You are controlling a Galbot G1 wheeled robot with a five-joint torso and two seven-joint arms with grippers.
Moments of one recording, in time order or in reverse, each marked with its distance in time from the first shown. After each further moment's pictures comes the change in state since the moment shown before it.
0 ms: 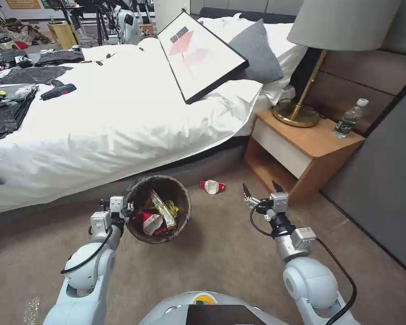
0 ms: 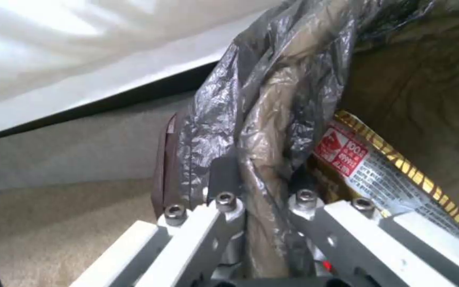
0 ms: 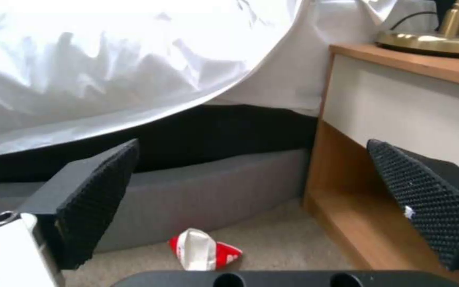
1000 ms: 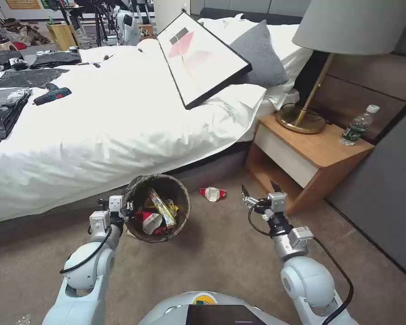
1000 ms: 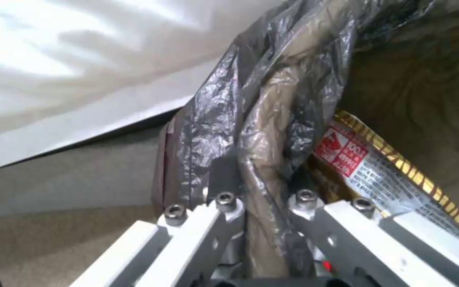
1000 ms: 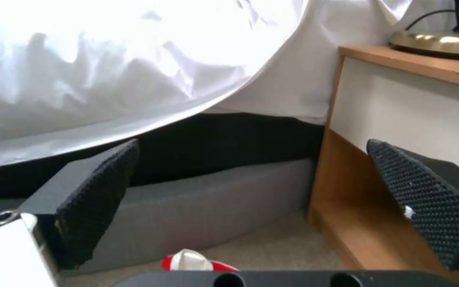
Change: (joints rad) left arm -0.002 -0.001 -0.005 -0.005 -0.002 -0.001 0.001; right arm 0.009 -0.001 -0.017 -0.007 -0.006 -0.002 0.010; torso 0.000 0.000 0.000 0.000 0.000
